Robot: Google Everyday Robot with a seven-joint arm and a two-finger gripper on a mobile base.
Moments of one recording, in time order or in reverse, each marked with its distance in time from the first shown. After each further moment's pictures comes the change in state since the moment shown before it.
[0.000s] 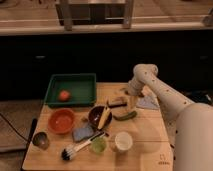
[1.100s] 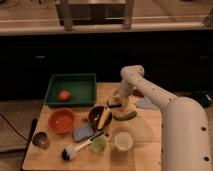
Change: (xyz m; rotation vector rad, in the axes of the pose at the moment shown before) arm -0.025 -0.014 0.043 -0.075 0.029 0.031
